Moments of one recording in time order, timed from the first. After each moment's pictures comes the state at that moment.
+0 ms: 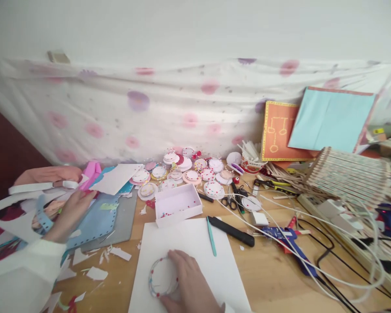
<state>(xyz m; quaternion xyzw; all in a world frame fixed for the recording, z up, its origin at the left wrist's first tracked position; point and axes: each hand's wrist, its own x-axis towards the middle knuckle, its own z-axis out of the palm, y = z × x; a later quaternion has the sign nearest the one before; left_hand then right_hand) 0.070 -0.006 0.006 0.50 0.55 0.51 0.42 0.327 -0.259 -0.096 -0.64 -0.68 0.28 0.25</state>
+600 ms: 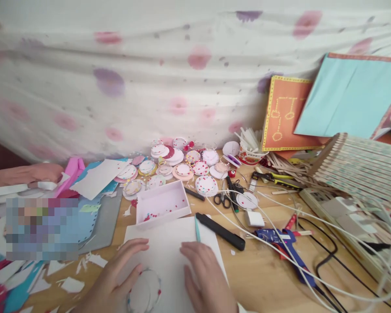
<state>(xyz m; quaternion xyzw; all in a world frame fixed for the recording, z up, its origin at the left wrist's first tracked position) 0.173 -0.155 -0.055 0.87 0.37 0.19 0.25 0.408 -0.264 -0.080 -0.61 -0.69 0.12 0.37</state>
